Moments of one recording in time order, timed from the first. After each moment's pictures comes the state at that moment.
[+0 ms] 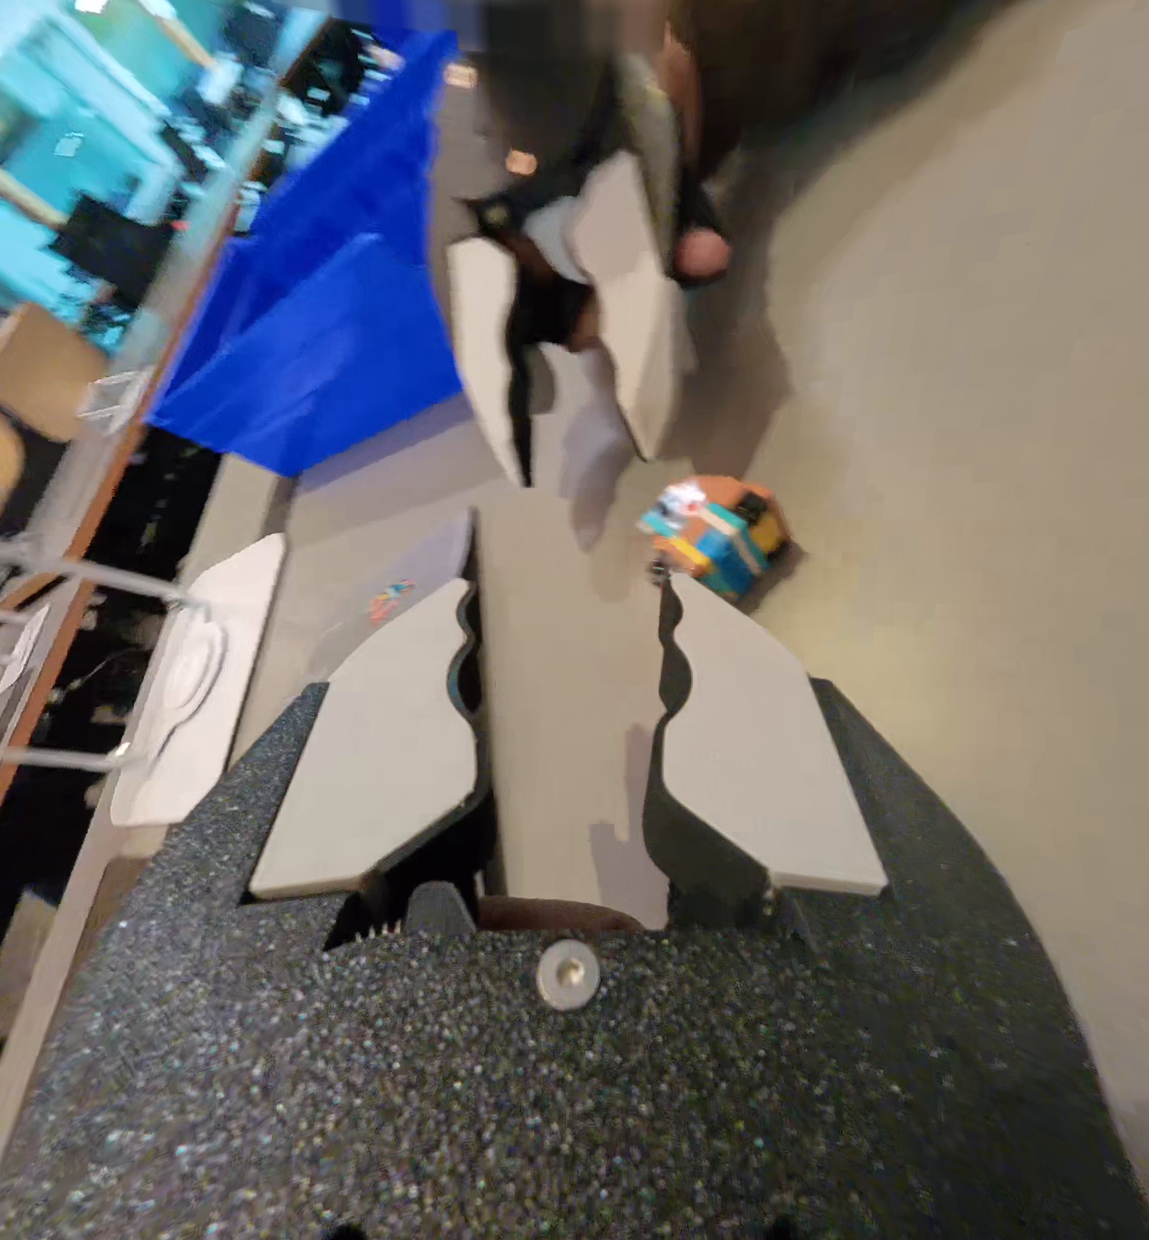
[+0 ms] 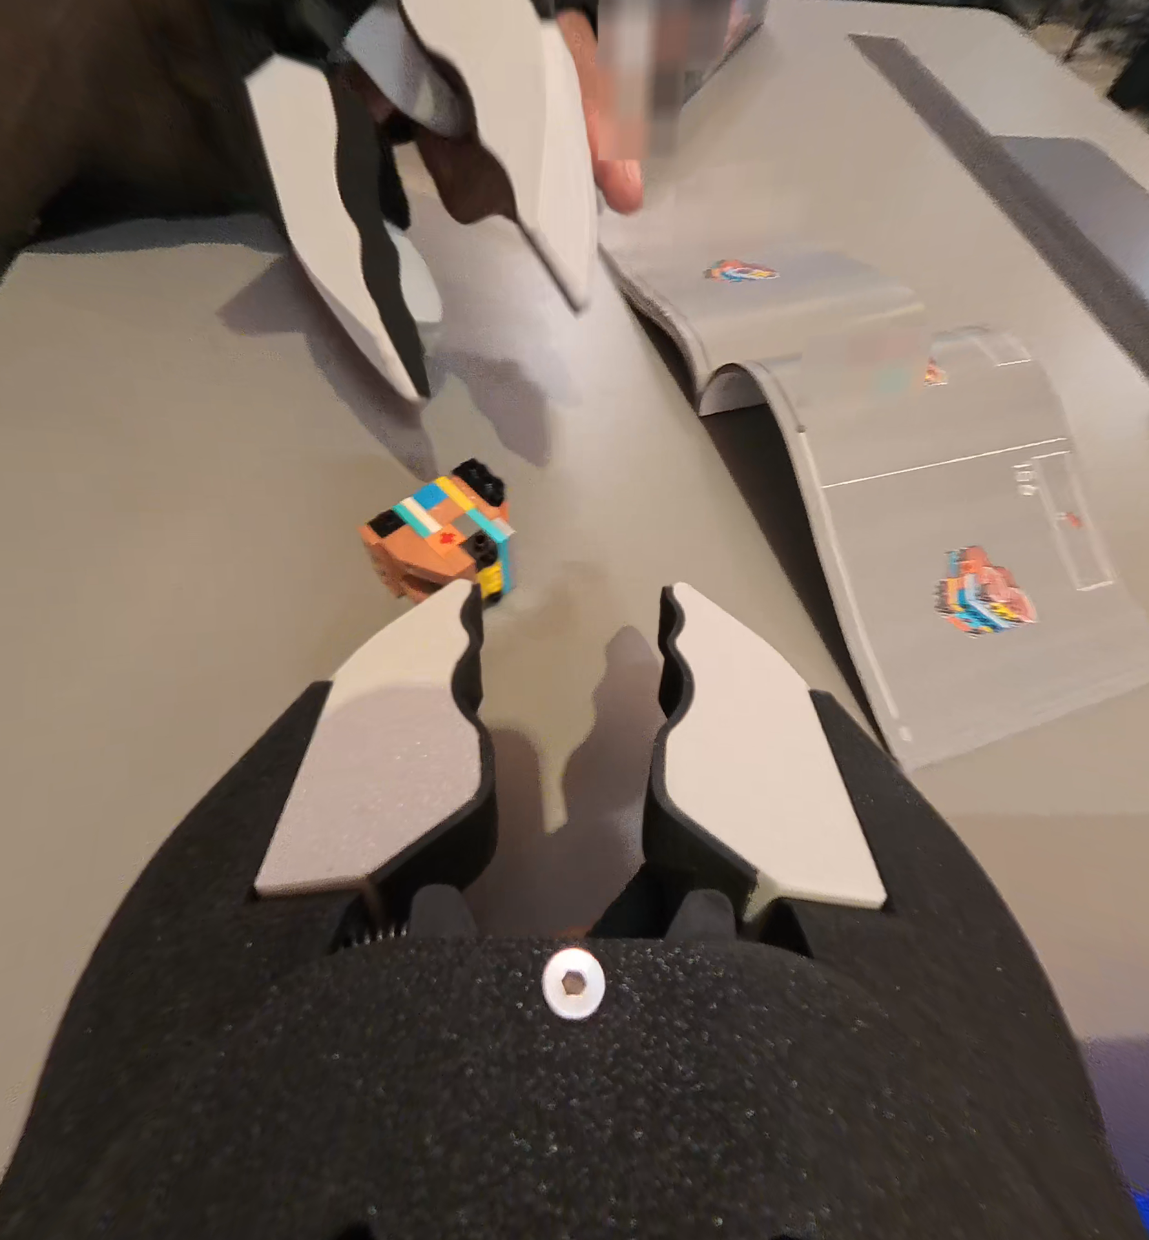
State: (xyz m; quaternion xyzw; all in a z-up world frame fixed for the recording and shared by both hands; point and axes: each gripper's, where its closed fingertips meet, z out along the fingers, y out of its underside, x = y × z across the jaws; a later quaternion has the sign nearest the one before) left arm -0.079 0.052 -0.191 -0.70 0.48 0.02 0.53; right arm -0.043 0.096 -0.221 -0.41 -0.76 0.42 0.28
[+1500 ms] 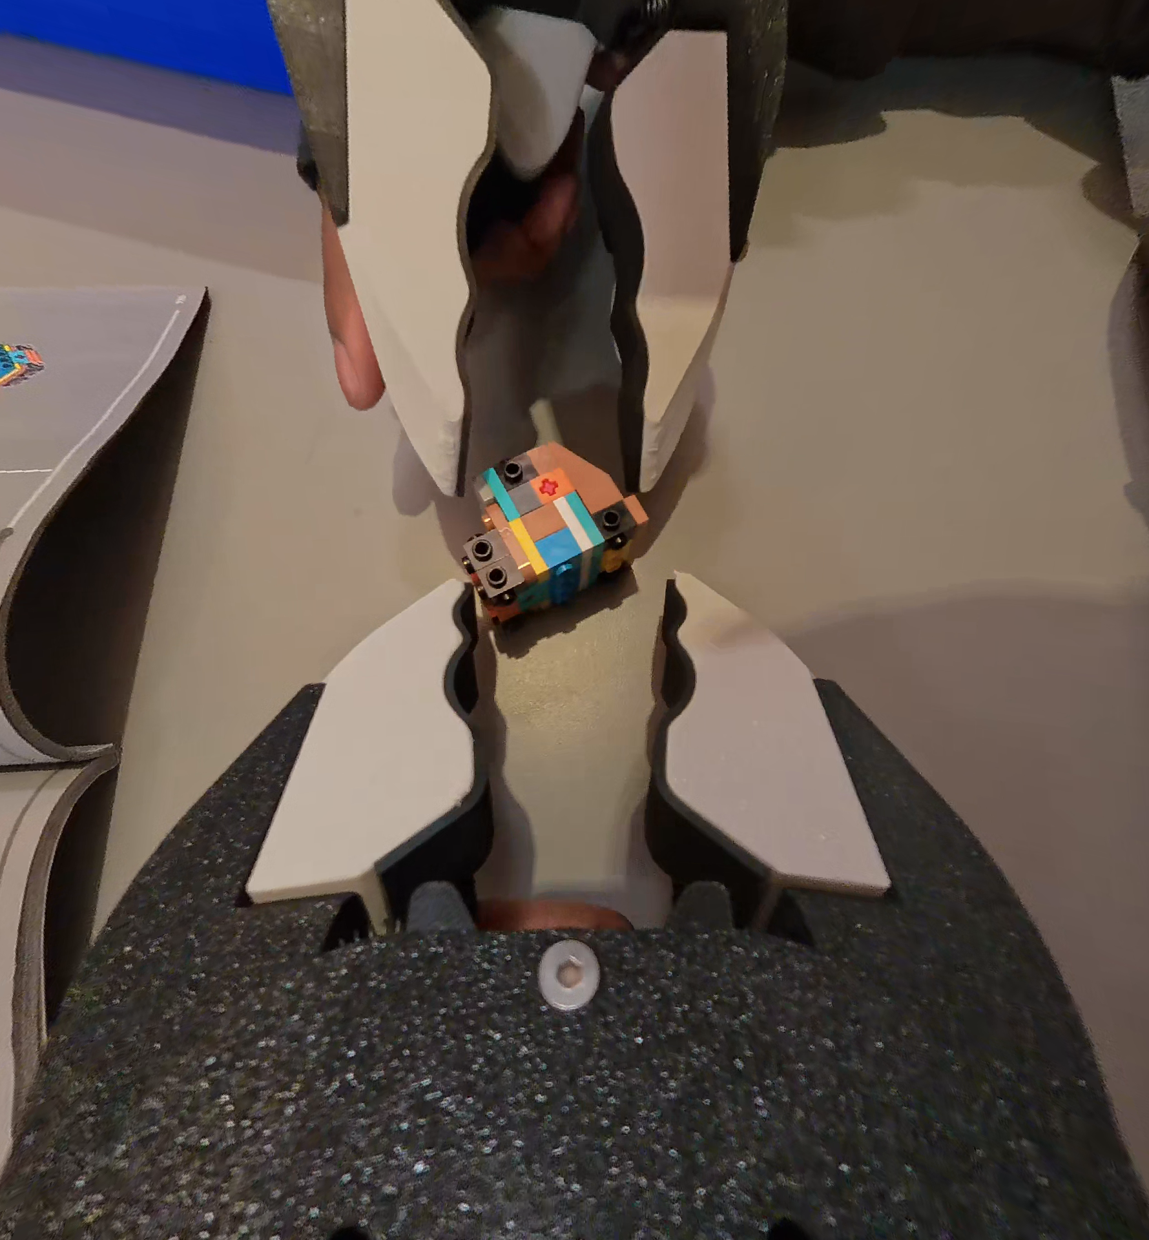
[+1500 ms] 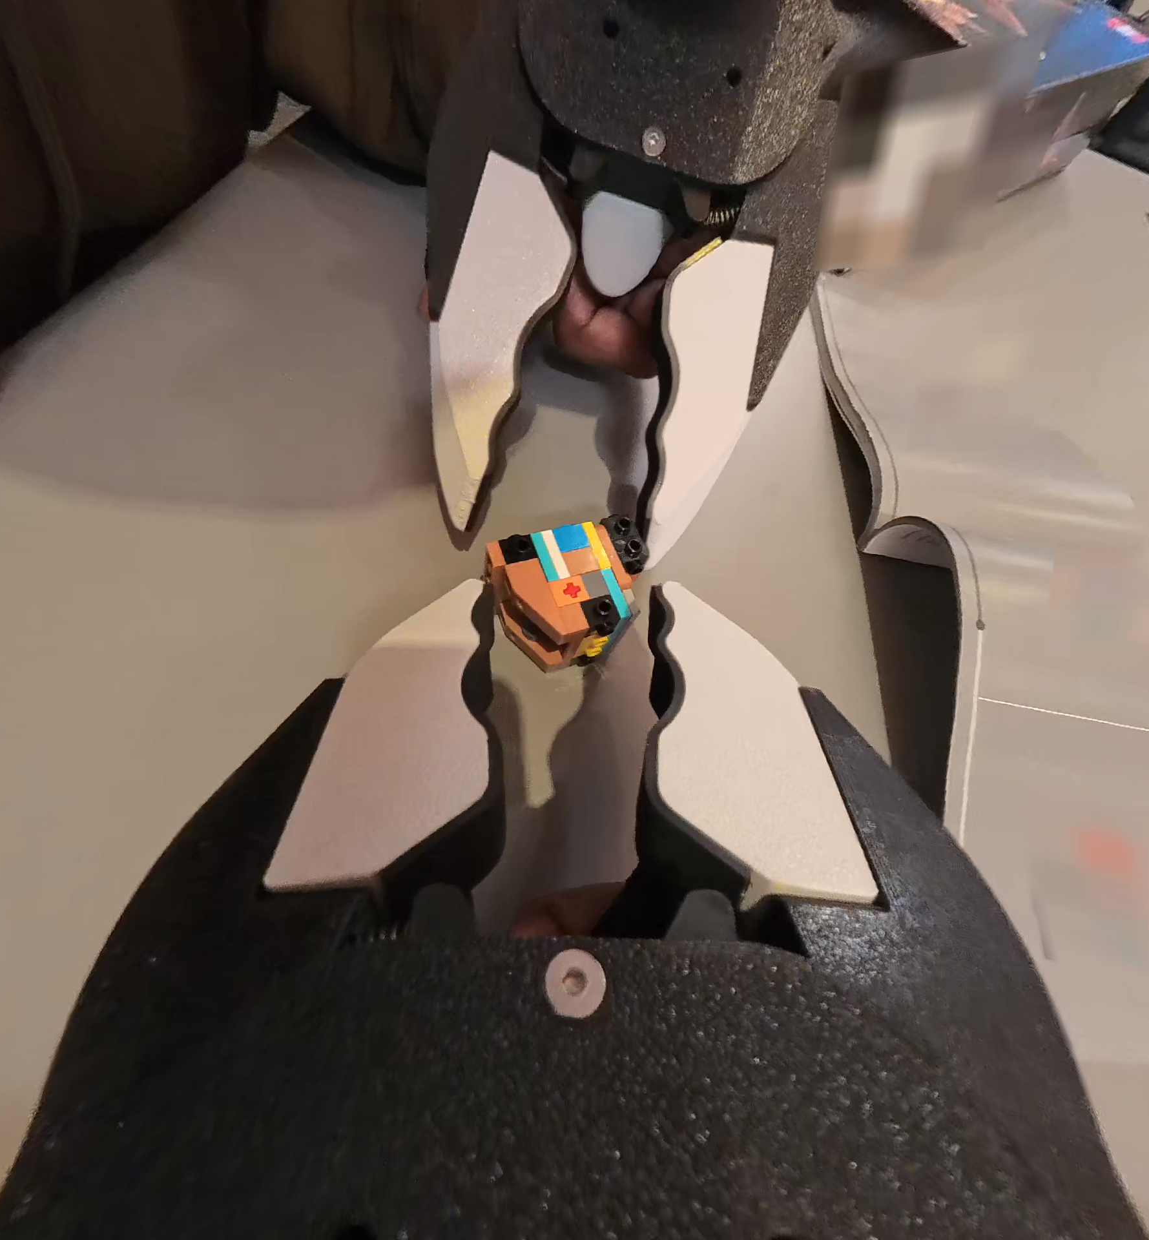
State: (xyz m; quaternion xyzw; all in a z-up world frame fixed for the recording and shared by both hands) left arm -0.040 0.036 -0.246 -0.85 0.33 -0.16 0.38; right arm -0.040 0.049 -0.229 -0.21 -0.85 0.44 0.22
